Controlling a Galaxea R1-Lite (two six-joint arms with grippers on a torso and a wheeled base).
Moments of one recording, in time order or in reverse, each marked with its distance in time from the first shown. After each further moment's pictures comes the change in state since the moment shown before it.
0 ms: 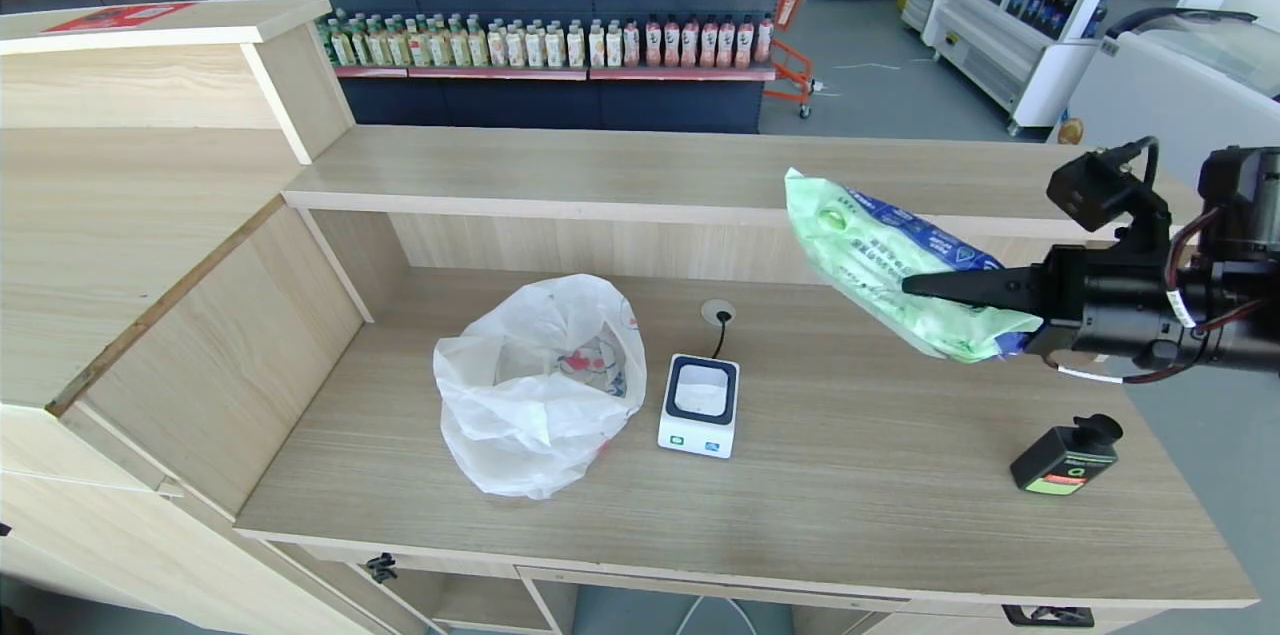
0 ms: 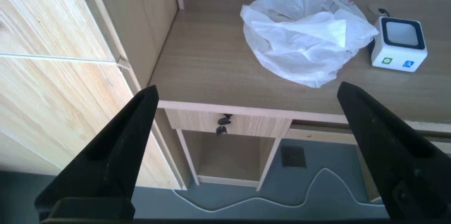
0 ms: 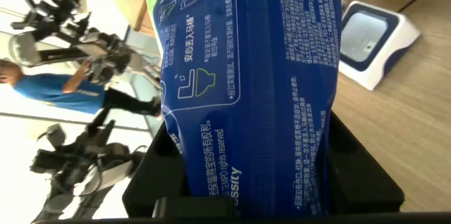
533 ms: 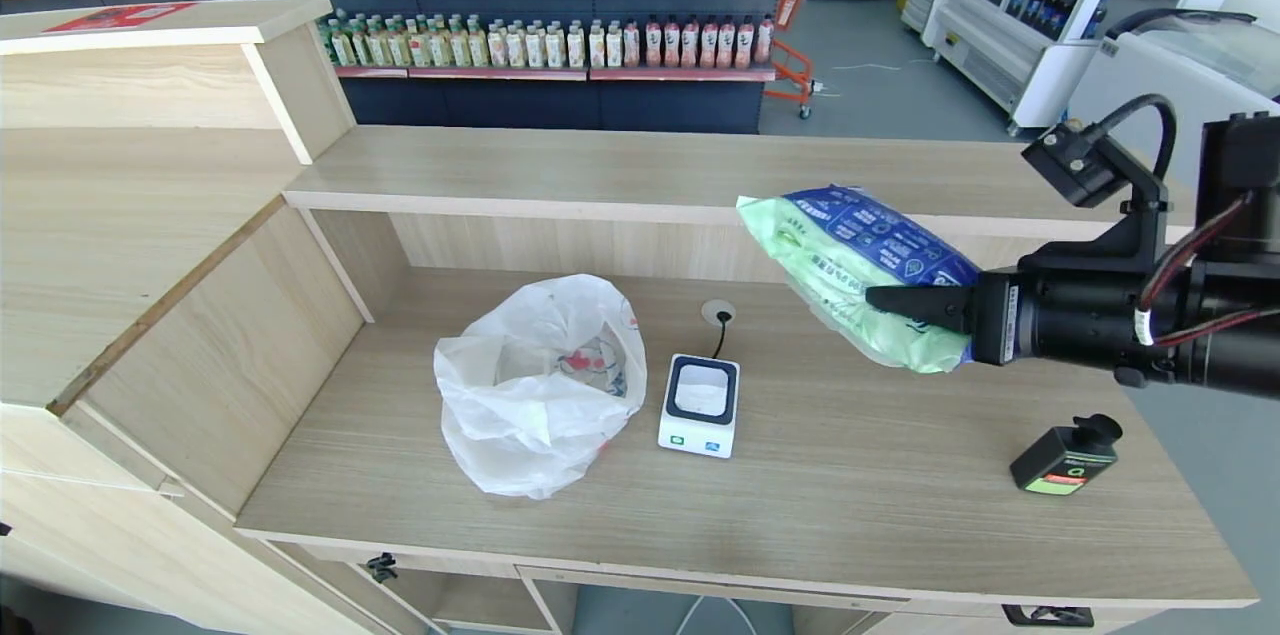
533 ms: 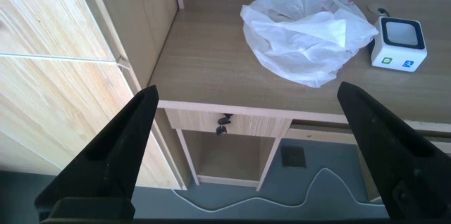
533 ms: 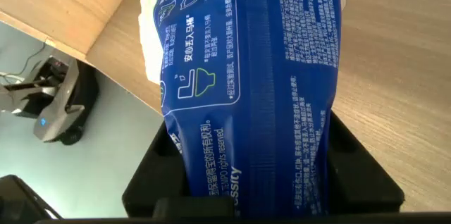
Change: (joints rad) left arm 0.000 0.000 0.000 0.000 0.000 0.000; right arm 0.305 -0.135 -0.008 0.136 -0.641 -0.299
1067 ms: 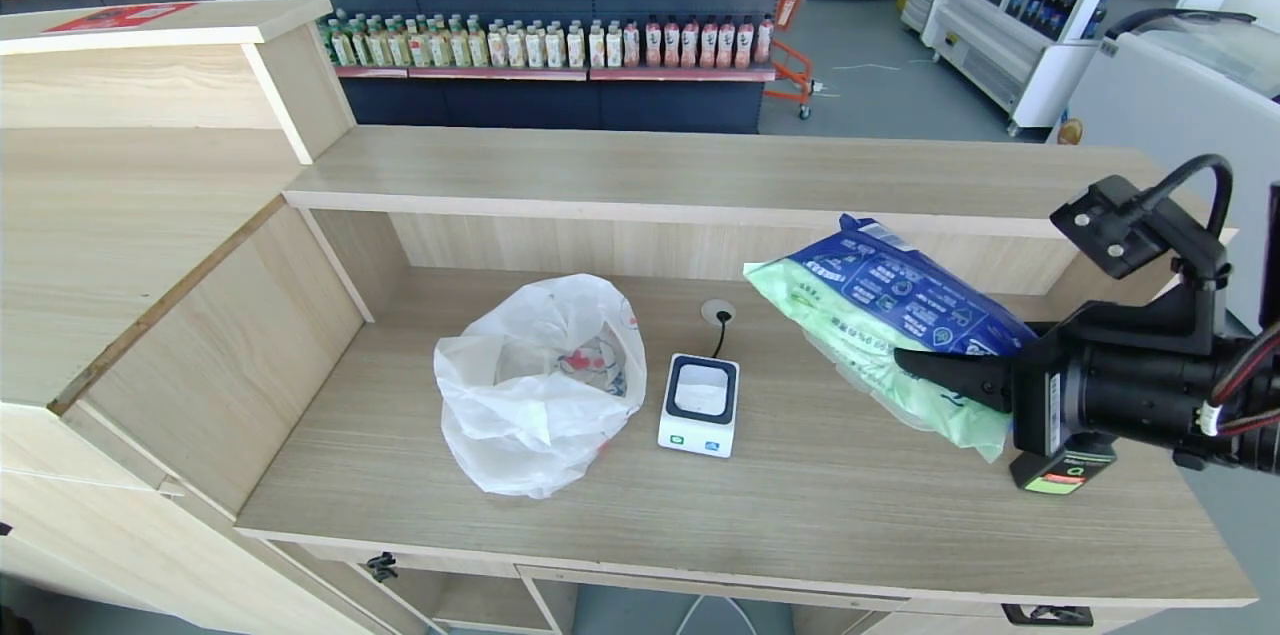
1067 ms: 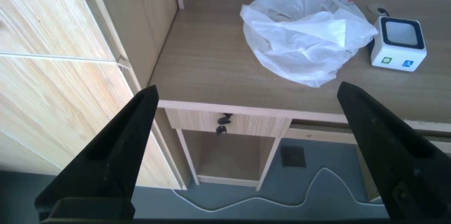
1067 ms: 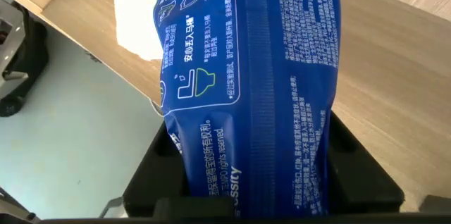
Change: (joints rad) left arm 0.000 0.000 0.000 0.000 0.000 0.000; right arm 0.059 -0.116 0.150 -0.010 -0.110 -0.187
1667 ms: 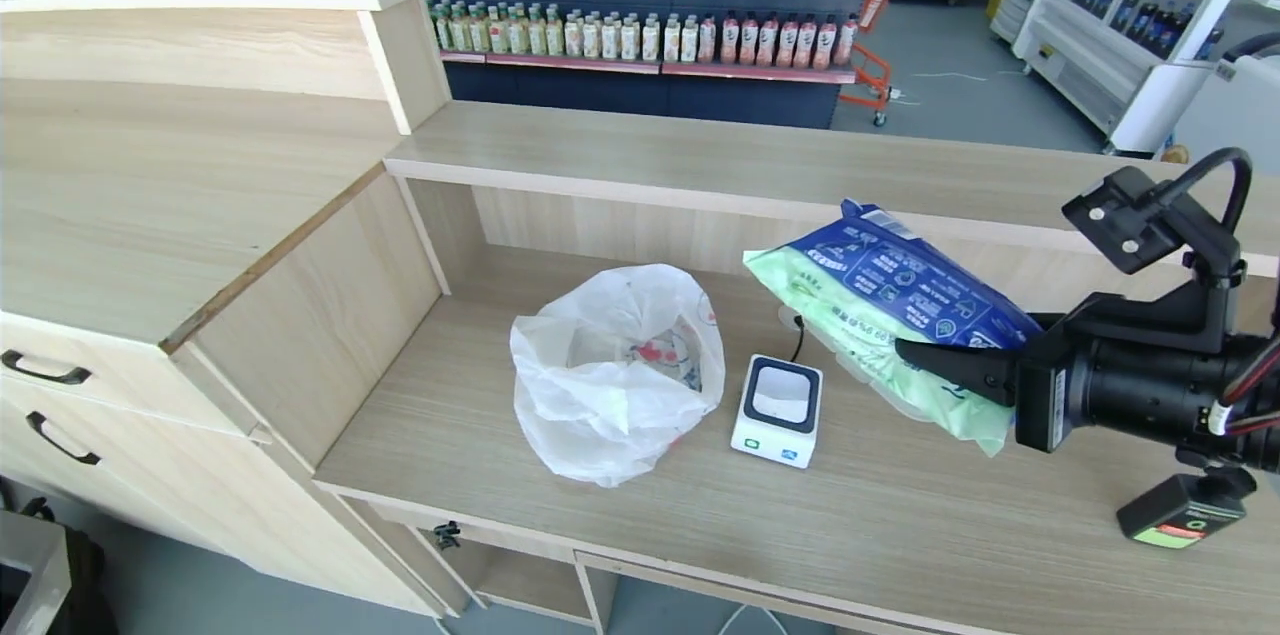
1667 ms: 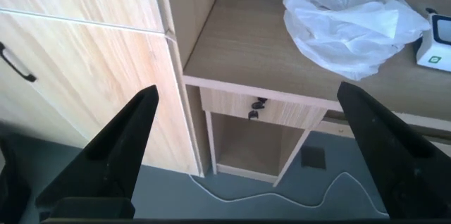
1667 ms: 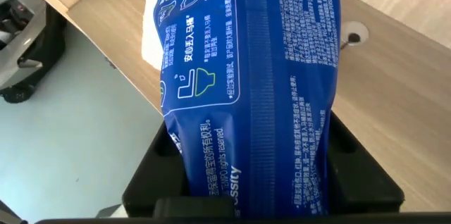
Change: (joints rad) left arm 0.000 0.000 0.000 0.000 0.000 0.000; right arm 0.007 -0.007 0.015 -0.050 -0.002 -0.008
